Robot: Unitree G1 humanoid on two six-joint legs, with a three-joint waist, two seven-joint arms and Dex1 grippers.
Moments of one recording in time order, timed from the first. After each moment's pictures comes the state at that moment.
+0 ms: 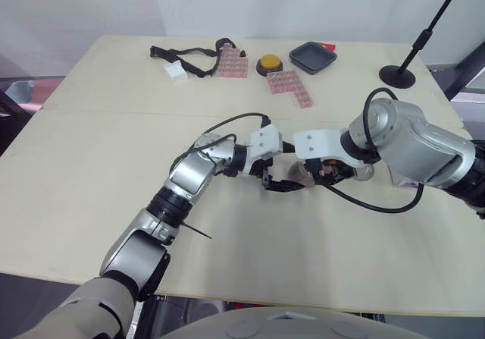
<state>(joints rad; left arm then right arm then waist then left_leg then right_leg) -0.66 0.19 -0.42 0.20 -0.17 0.21 -1.11 -1.06 -0.96 0.89 -0.41 0.09 1.01 1.24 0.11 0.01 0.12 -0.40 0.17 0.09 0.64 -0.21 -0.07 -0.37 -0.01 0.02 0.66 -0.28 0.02</state>
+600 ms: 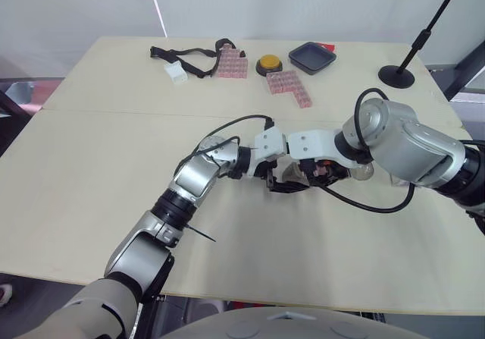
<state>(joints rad) -0.65 0.17 -0.42 0.20 -0.16 0.21 -1.09 -1.06 -0.91 0.88 -0.40 0.08 1.05 1.26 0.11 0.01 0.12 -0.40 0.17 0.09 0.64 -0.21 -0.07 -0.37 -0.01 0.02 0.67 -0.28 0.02</state>
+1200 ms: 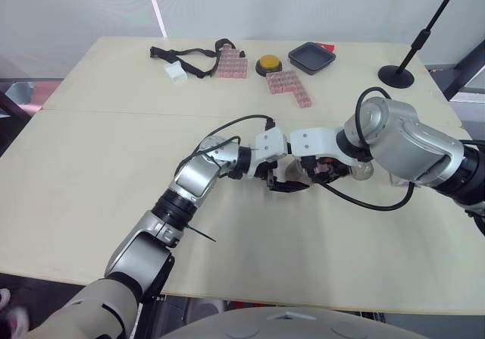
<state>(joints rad) -0.65 0.17 -0.42 0.22 -0.14 0.18 -1.09 -1.06 -0.91 0.88 -0.38 0.05 1.04 1.26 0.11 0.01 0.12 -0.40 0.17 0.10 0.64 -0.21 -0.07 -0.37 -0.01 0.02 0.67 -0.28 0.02</state>
